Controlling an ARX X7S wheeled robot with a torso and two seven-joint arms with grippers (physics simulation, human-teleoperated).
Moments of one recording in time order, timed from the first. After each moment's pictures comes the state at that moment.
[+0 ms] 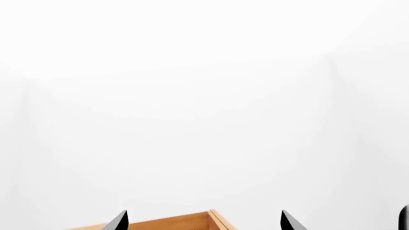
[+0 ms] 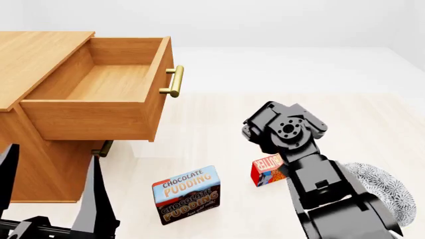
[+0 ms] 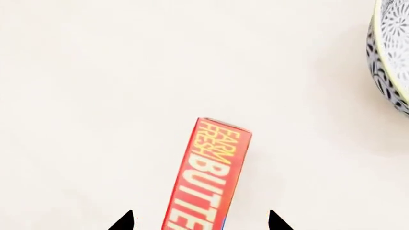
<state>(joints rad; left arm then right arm) 0.34 -0.68 0.07 0.68 -0.25 0.39 -0.38 1.25 0.00 -0.42 1.16 1.47 0.39 1.26</state>
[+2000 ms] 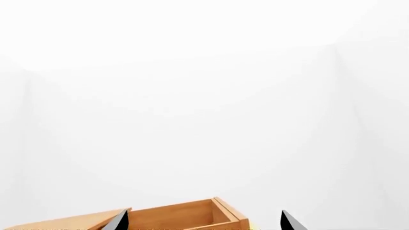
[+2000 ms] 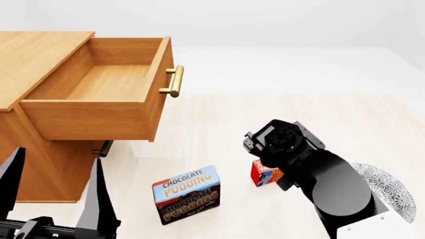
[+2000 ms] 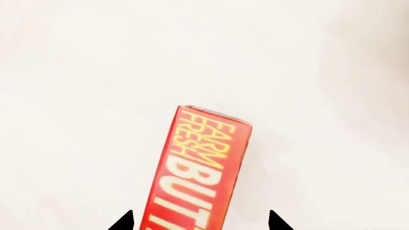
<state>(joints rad) 0.34 -0.67 0.08 0.63 -0.25 0.40 -0.38 1.32 0.01 -2.10 1.31 3.09 0.12 0.90</state>
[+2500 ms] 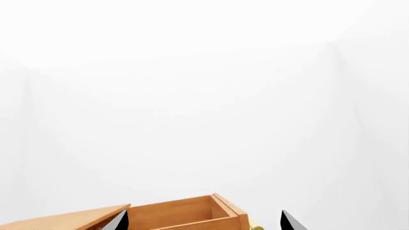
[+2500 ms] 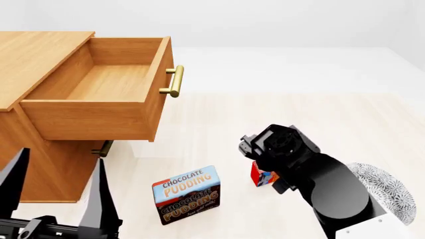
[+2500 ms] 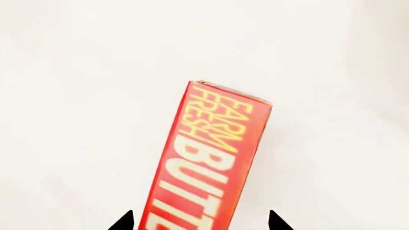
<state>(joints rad) 0.32 -0.67 0.09 0.62 -0.25 0.40 -0.37 1.30 0.01 -2.09 1.31 3.10 0.15 0.84</state>
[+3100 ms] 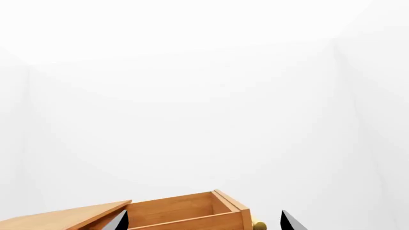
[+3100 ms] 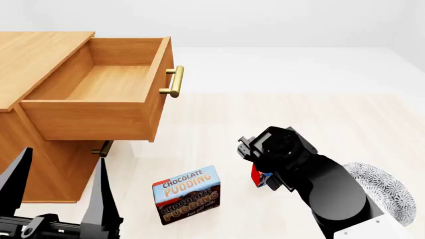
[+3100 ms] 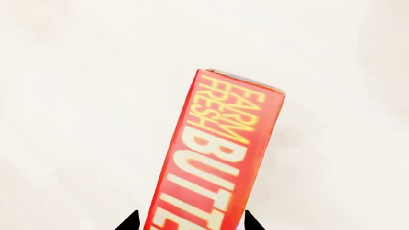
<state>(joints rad) 0.31 -0.66 0.10 0.59 -0.26 0.40 -0.37 1.29 0.01 -2.11 1.31 3.11 0.16 0.81</state>
